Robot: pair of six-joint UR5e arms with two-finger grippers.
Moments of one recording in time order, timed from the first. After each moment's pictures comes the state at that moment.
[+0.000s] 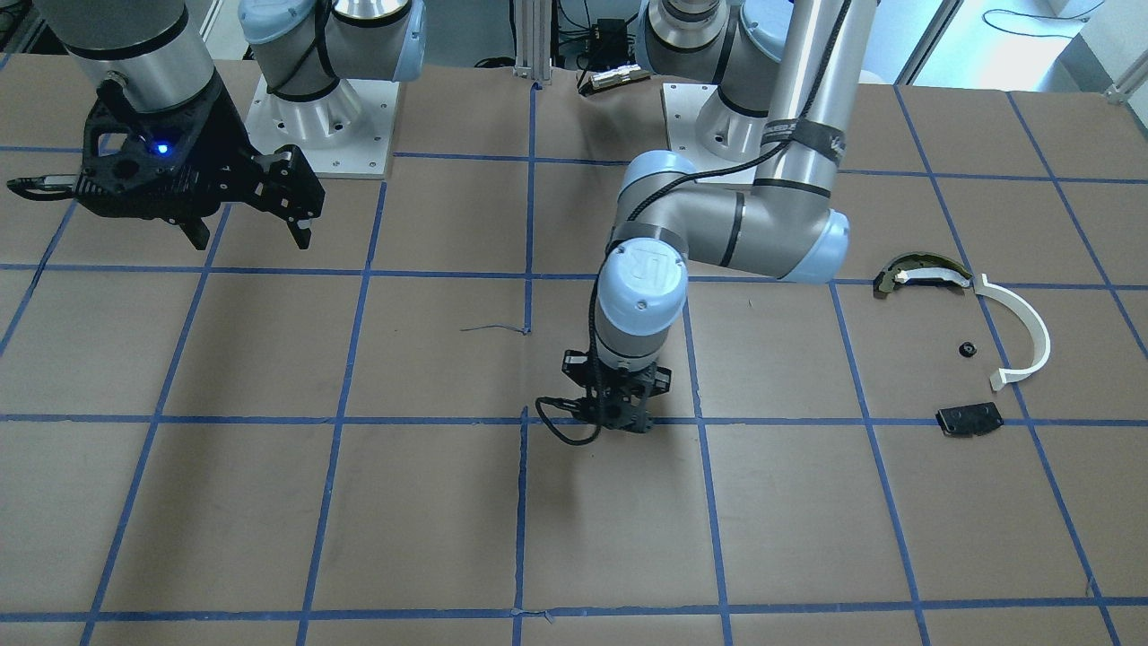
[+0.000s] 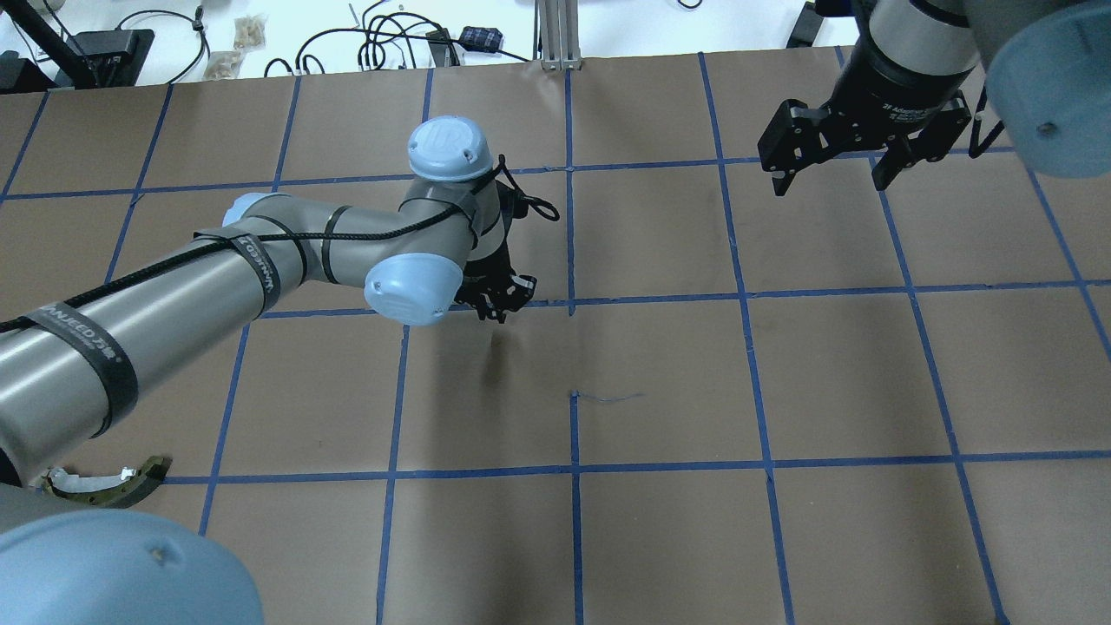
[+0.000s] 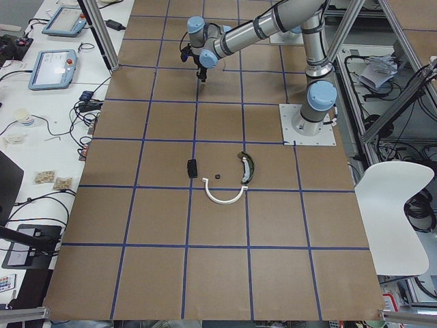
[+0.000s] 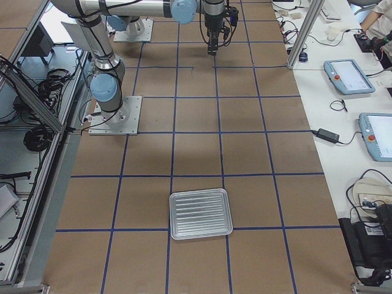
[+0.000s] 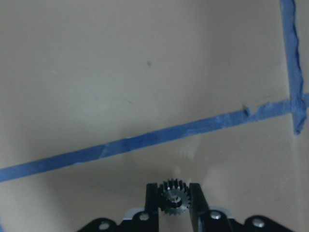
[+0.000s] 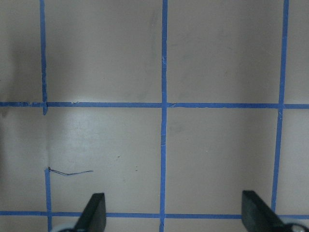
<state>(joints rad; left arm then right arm) -1.78 -2.02 -1.73 -1.06 1.56 -0.02 1.55 -1.58 1.60 -1.64 -1.55 -0.04</state>
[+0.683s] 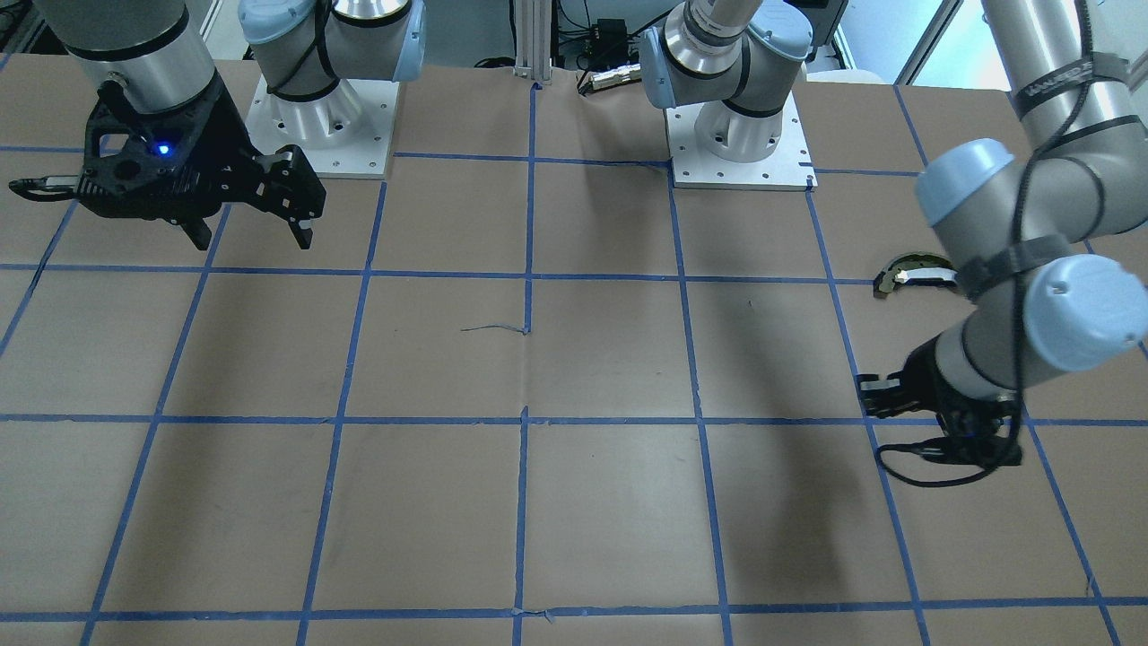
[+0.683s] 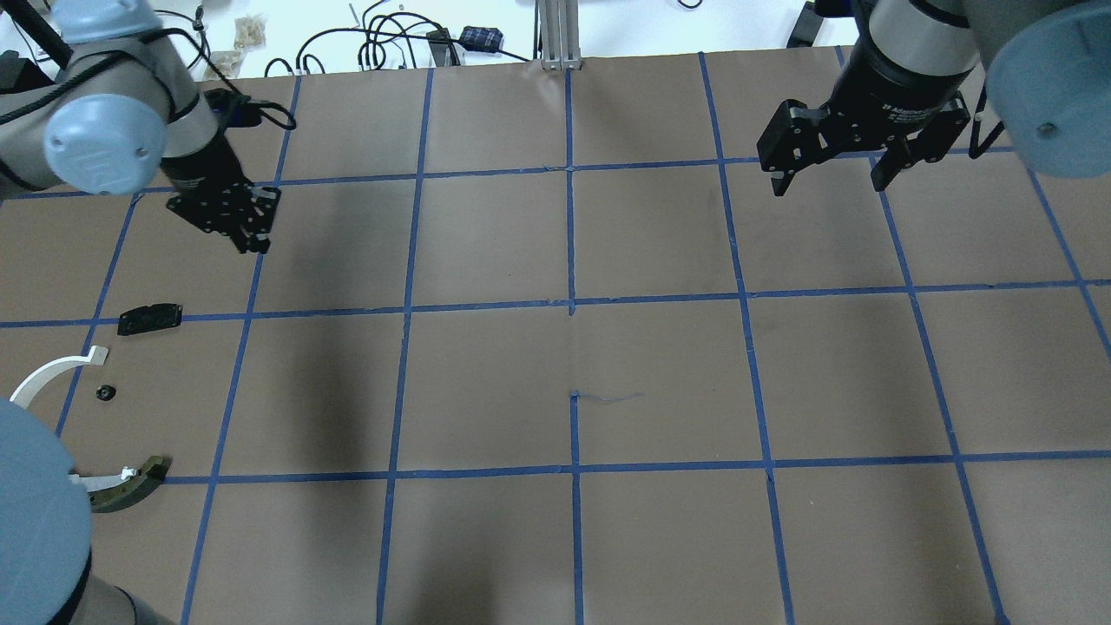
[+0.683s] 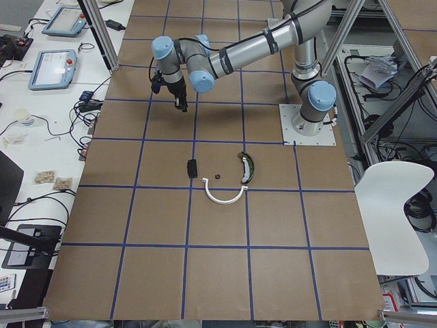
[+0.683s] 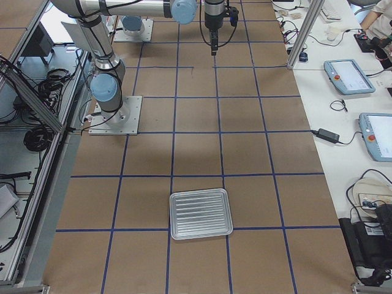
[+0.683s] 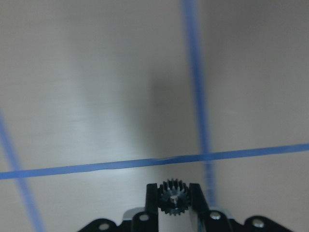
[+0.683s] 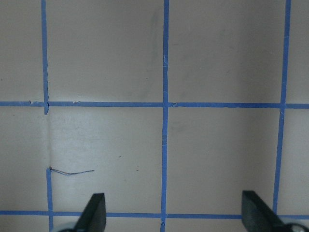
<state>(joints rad) -1.23 -1.95 -1.58 -1.33 1.66 0.35 1.55 -1.58 1.60 -1.64 -1.55 -0.04</state>
